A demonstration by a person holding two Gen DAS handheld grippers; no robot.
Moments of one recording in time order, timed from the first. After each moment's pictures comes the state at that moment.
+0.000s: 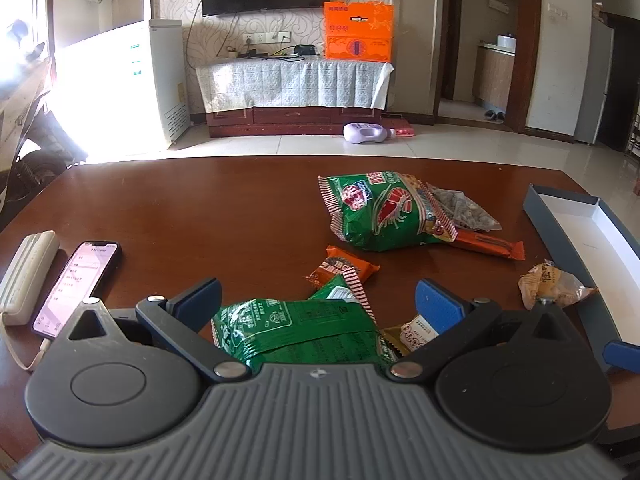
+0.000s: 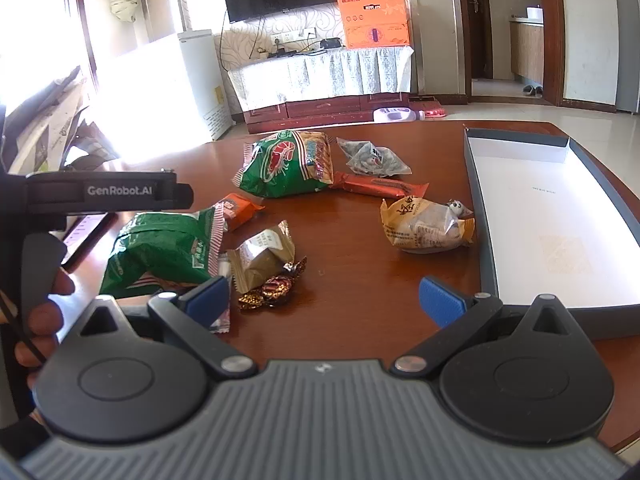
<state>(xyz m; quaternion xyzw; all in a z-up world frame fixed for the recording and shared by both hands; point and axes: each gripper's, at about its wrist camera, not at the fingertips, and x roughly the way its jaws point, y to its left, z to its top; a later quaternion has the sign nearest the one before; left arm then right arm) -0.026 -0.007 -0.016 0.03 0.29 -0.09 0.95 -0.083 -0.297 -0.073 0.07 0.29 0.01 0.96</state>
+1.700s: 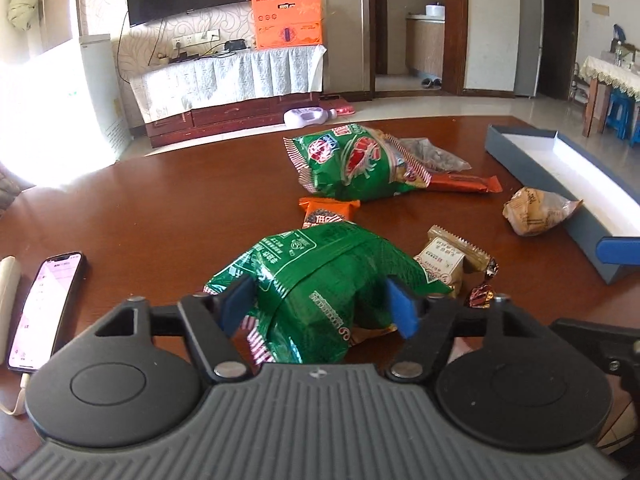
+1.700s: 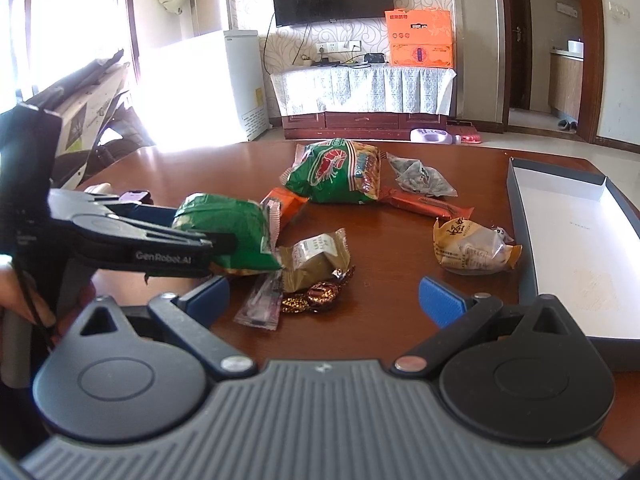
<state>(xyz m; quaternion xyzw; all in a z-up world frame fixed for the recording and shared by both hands) -0.018 0.018 -0.054 0.08 0.30 -0.19 0.93 -0.086 -0.271 -0.071 0.02 0.26 0.06 0.96</state>
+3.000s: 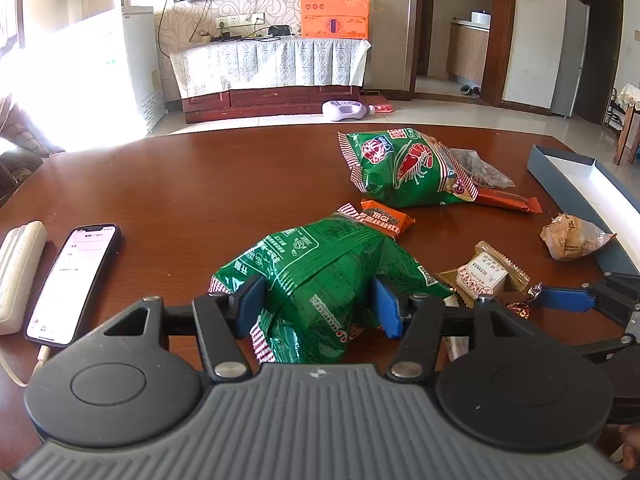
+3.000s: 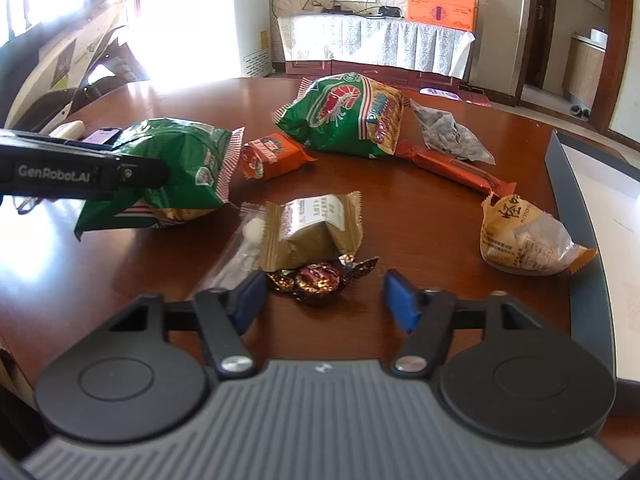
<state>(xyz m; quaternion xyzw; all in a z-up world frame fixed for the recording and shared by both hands) -0.005 0.038 -0.053 0.04 0.32 -0.13 0.94 -0.022 -0.254 -0.111 -0.02 0.34 0.06 0.94</state>
